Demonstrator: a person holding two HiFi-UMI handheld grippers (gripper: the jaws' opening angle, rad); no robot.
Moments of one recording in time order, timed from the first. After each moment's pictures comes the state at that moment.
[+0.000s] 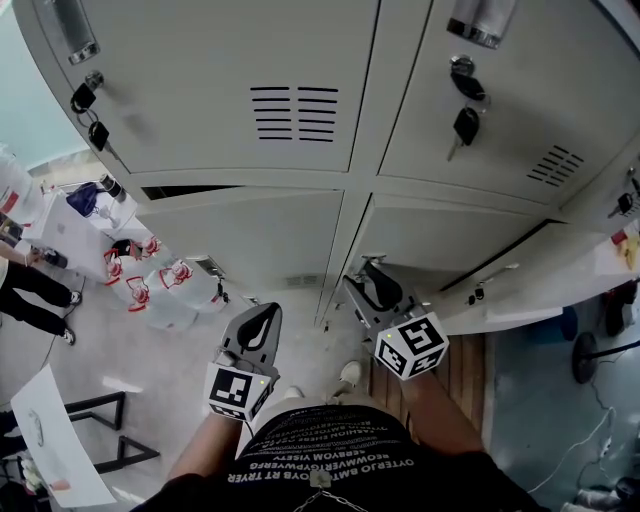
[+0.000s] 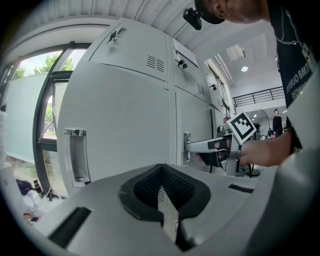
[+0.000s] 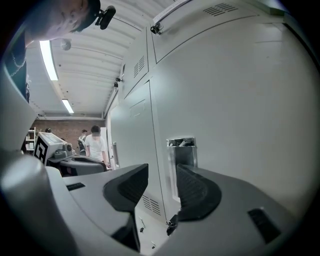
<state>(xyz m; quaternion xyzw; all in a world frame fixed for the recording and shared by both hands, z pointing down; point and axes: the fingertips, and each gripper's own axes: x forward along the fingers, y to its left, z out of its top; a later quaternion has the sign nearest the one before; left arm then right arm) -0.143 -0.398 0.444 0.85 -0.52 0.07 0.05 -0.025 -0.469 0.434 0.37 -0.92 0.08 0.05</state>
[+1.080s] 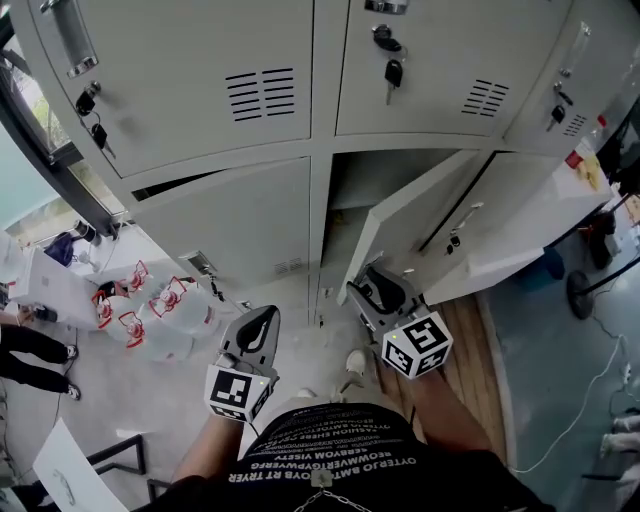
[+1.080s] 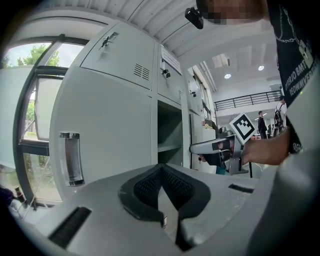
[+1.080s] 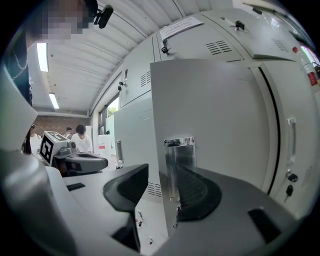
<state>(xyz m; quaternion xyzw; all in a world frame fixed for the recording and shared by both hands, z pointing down) -0.141 -0.349 0.440 0.90 -0.43 0.06 0.03 0.002 -0.387 0.435 0.46 -0.88 0.08 0.05</state>
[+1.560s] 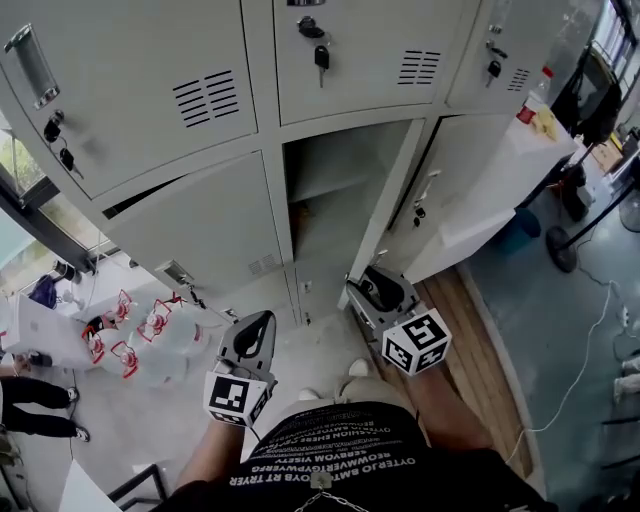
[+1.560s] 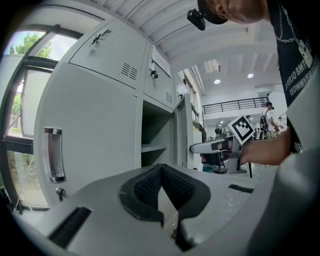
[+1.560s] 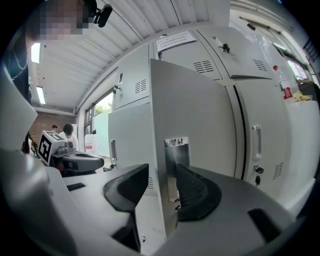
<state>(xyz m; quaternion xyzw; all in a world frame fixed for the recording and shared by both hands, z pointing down) -0.117 -0.321 0.445 0.93 -0.36 0.06 0.03 0.042 -0.340 0.437 0.53 -0.84 0.08 0.05</state>
